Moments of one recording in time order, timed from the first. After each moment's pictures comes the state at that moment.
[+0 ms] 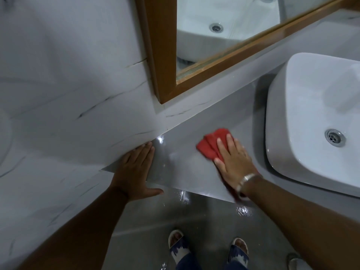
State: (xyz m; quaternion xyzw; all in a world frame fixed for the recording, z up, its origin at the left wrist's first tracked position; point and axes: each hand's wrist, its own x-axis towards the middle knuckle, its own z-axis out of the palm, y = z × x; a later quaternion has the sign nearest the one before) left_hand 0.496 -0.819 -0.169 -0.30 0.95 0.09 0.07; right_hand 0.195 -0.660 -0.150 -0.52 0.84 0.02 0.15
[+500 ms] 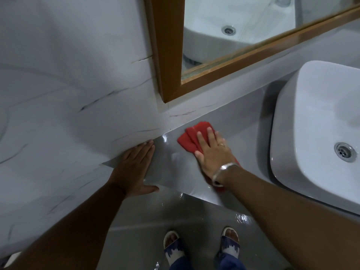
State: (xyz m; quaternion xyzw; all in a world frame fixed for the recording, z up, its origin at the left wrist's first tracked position) left_hand 0.497 -0.821 -0.173 -0.31 0.95 0.05 0.06; right_hand 0.224 -0.723 -0.146 -0.57 0.80 0.05 0.16
